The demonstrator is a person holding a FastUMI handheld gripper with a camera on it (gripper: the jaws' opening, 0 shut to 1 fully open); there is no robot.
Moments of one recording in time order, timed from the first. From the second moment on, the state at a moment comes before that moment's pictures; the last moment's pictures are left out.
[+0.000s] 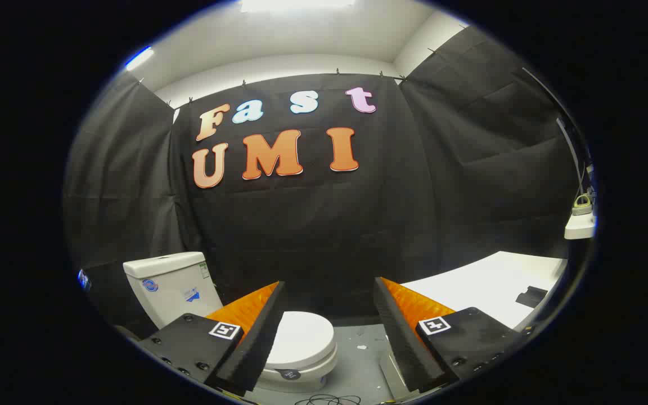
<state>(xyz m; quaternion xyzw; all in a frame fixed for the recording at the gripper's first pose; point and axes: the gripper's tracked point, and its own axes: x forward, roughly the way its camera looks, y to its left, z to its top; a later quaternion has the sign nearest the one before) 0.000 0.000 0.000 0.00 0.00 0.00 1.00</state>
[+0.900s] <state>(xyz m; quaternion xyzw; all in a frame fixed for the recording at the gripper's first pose) -0.001 -0.001 -0.001 0.00 0.00 0.01 1.00</state>
